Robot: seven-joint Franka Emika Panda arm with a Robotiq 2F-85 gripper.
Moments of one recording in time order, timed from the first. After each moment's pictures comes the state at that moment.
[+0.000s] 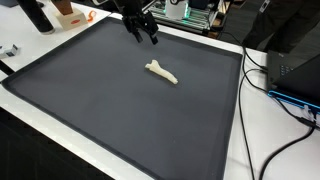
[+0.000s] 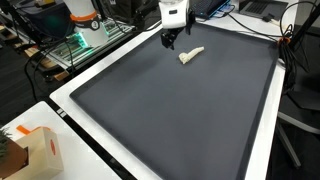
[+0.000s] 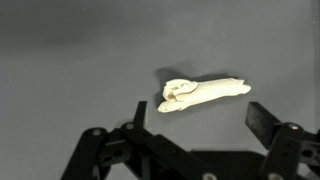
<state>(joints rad) 0.00 0.20 0.01 -2.22 0.53 2.29 -0.12</state>
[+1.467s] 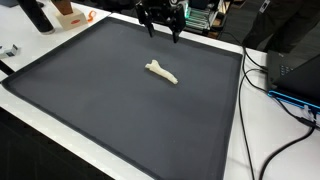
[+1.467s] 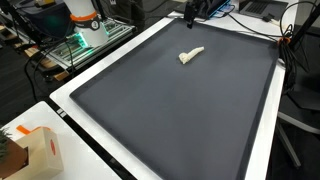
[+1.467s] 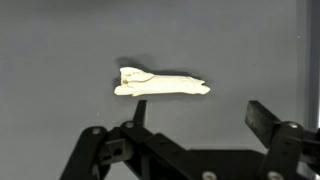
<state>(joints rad) 0.13 0.23 0.08 -1.98 0.20 2.12 0.22</state>
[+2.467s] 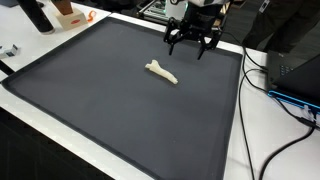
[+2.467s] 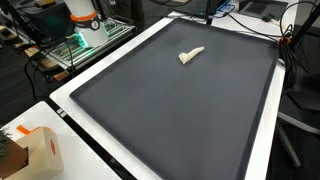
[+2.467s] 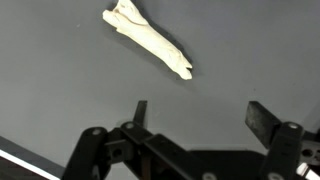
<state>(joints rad) 0.31 0.34 0.15 -1.90 -0.29 2.22 0.17</state>
